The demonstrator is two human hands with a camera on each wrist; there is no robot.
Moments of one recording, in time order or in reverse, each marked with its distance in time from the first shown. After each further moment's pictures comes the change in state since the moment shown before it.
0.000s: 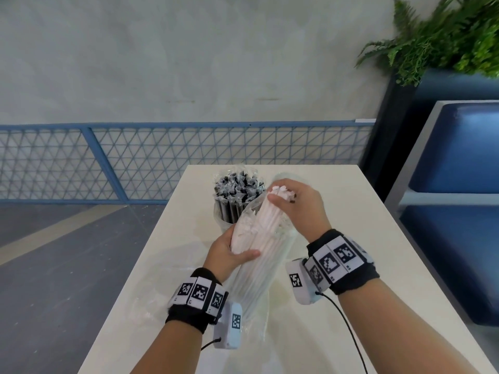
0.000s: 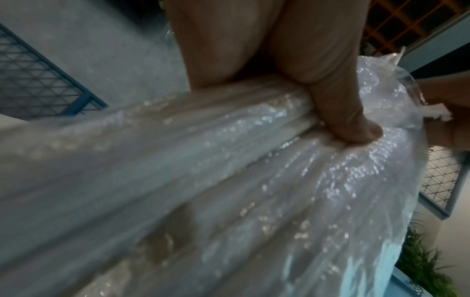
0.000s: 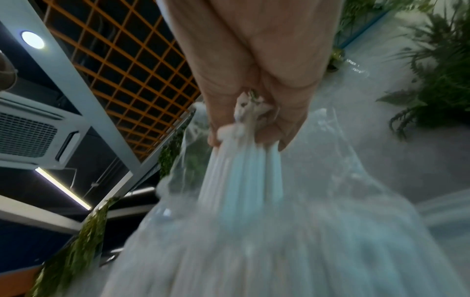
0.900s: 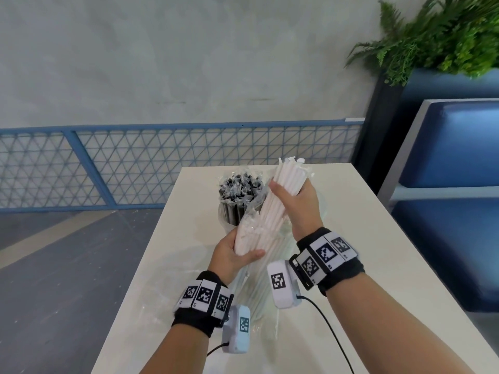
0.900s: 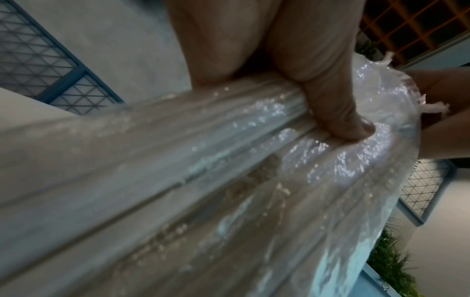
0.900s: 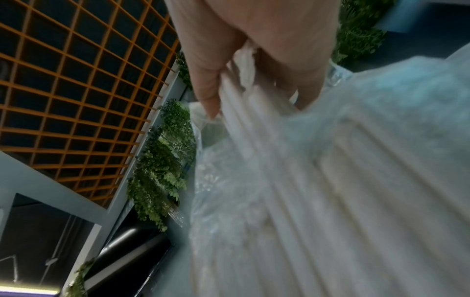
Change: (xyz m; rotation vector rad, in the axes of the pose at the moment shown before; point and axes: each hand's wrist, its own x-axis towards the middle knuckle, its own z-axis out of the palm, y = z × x) left_hand 0.006 -0.006 -0.014 -0.098 -0.059 0.041; right_hand 0.011 -0.010 0.041 0.479 0.299 0.298
